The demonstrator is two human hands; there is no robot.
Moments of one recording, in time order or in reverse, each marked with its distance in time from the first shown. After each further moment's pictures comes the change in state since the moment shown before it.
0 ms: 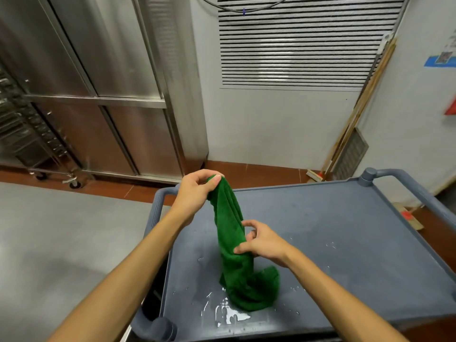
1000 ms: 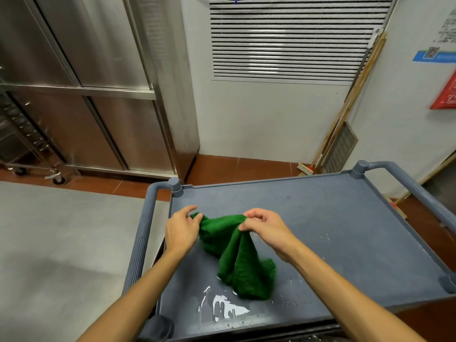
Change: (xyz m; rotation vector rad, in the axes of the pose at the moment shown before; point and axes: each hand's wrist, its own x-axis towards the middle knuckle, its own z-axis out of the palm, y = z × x) left_hand -0.028 -0.123 -0.014 0.595 0.262 -0.112; right_hand -0.015 -0.010 0.001 0.146 0.207 -0.139
